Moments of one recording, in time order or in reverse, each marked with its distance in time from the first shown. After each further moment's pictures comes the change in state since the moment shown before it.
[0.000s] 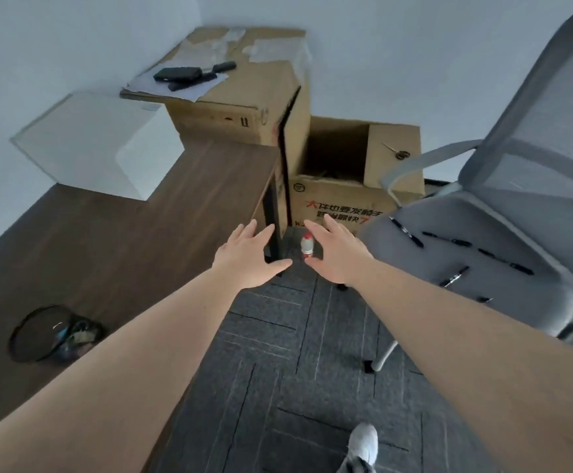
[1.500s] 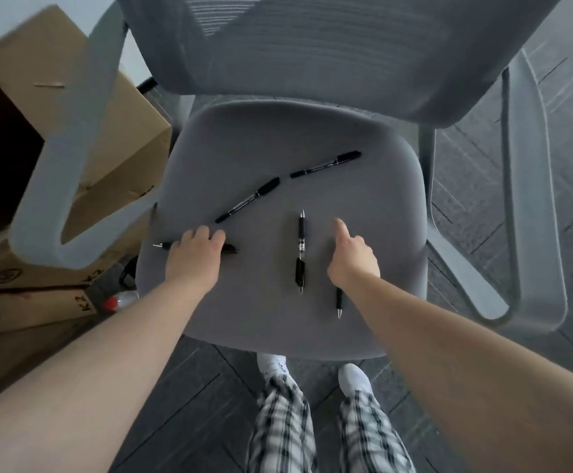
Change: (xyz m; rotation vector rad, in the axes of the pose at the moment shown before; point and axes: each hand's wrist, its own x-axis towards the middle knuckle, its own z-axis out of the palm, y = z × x) left_hand 0.372 0.317 0.242 0.707 -0.252 0.826; right_hand 0.042 0.408 0.118 0.670 0.045 1.338
